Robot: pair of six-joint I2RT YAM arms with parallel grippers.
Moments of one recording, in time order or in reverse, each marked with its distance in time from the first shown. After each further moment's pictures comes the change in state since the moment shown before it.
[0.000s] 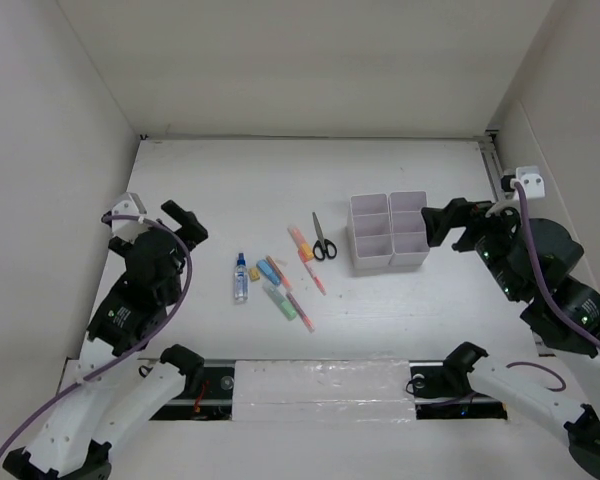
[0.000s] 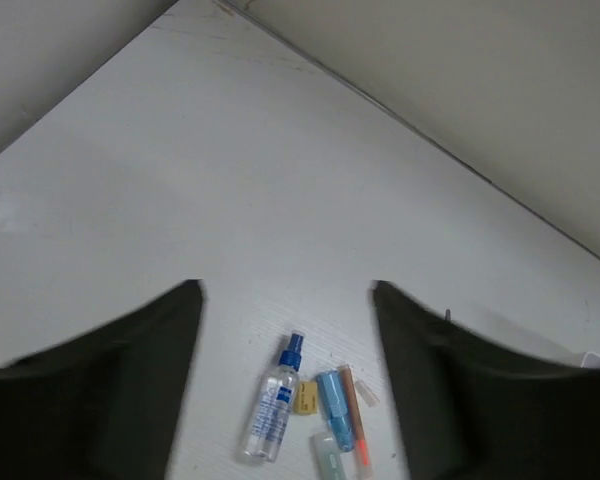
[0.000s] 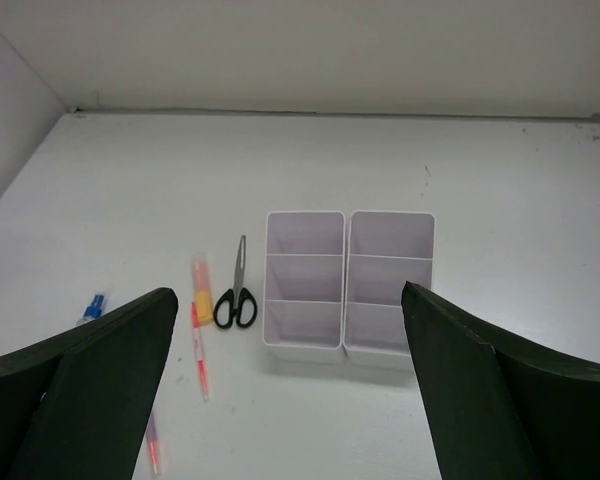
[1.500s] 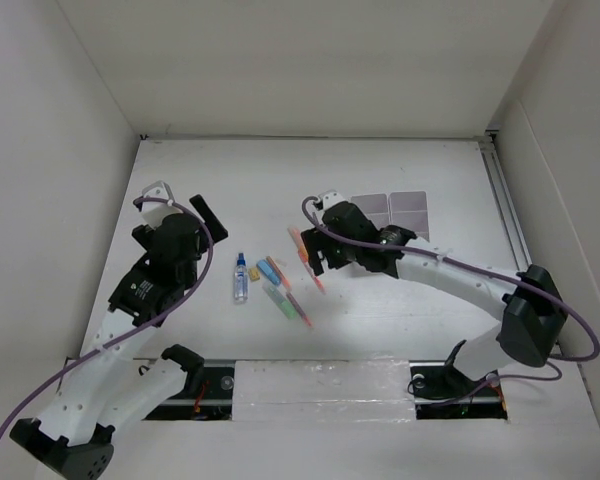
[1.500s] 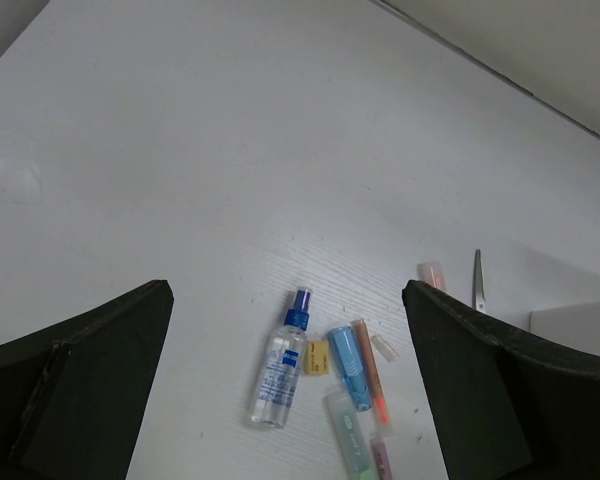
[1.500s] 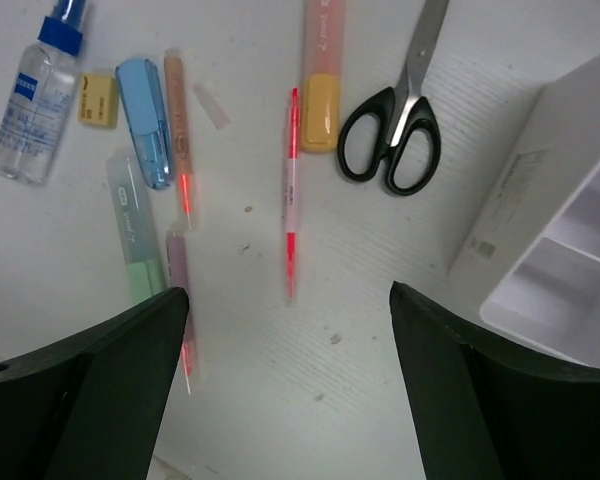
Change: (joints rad) left arm 0.000 0.152 0.000 -0.022 0.092 -0.013; right arm 0.225 0.769 -0.084 0.189 -0.227 0.095
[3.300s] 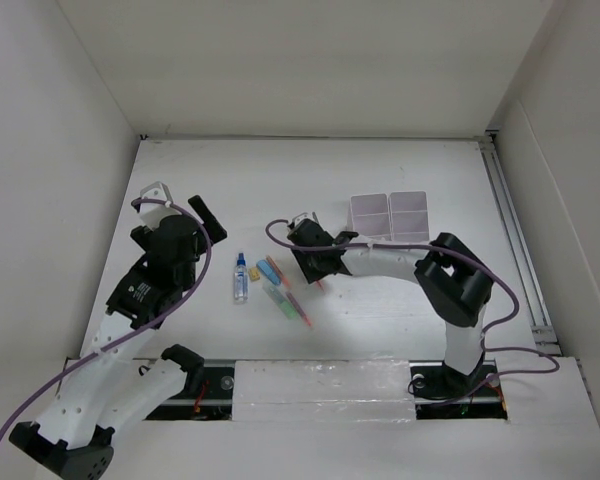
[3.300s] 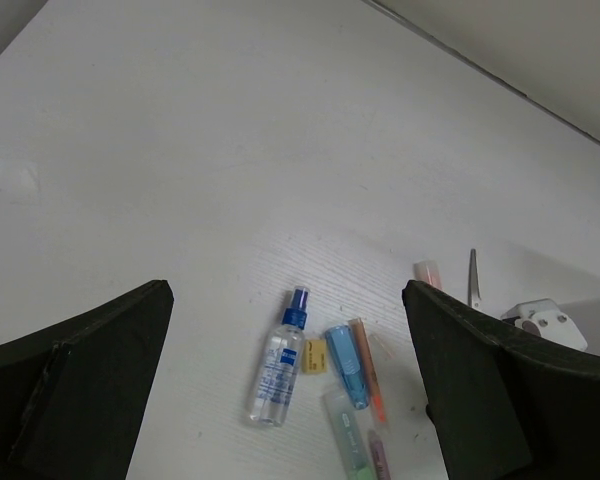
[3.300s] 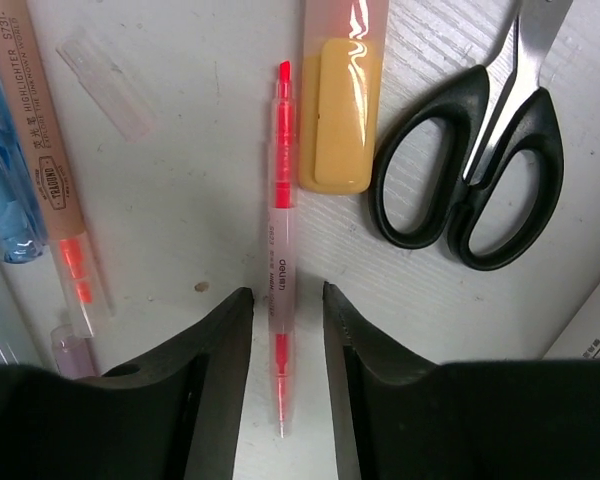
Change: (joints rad) left arm 0.000 -0.016 0.000 -0.003 0.008 0.001; right arm 0.031 0.430 0.083 0.091 0.054 -0.009
